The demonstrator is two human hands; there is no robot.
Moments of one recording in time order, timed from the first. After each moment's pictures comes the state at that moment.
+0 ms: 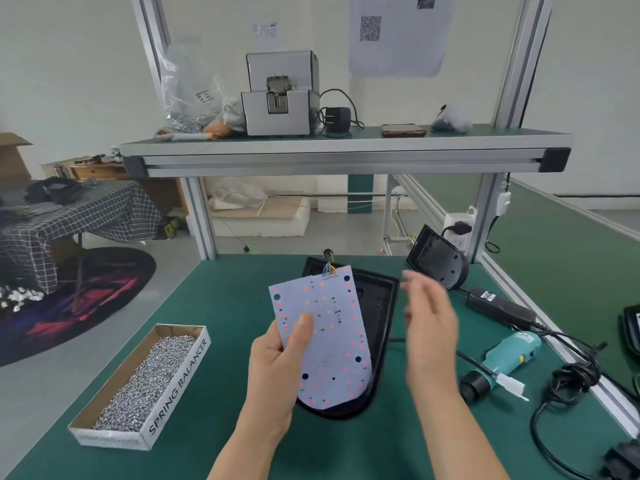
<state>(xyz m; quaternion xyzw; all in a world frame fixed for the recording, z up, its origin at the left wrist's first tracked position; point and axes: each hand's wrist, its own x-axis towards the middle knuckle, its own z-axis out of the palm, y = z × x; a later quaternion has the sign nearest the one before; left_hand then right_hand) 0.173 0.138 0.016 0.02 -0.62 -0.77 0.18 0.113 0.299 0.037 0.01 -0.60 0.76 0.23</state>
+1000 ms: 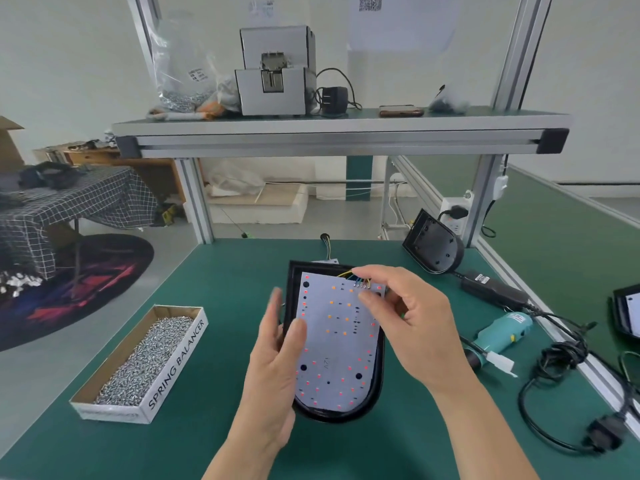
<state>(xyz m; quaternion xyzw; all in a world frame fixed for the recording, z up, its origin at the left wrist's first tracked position) 0.202 0.147 0.006 0.04 -0.60 -0.79 0.14 0.148 0.322 0.055 0.27 -0.76 0.54 0.23</state>
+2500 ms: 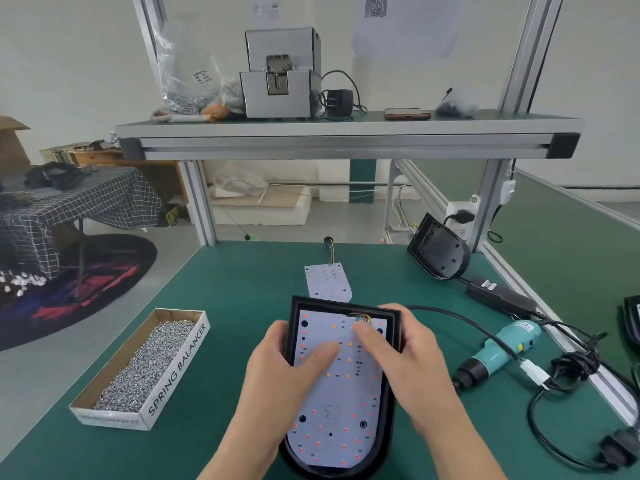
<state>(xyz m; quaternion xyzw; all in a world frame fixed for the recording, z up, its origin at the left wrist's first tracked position) 0.214 0.143 0.025 0.06 -0.70 -0.71 0.11 0.161 0.309 0.026 0.16 -0.70 0.70 0.06</state>
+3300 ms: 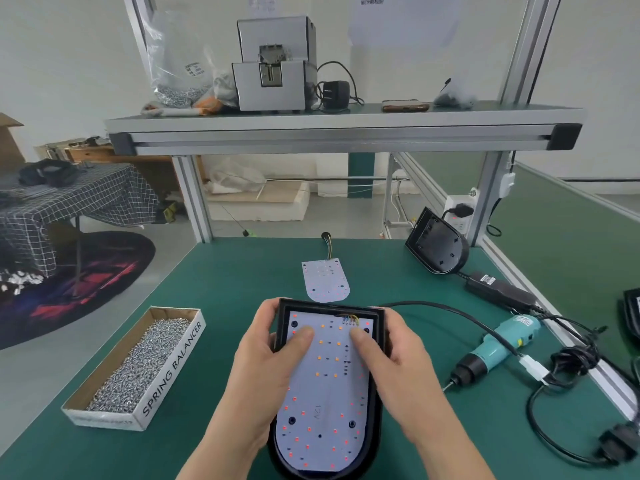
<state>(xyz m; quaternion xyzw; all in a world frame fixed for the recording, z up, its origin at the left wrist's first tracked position) 0.200 0.131 0.022 0.02 -0.67 -0.73 0.13 0.167 0.304 0.017 0.14 -0.74 0.66 0.03</state>
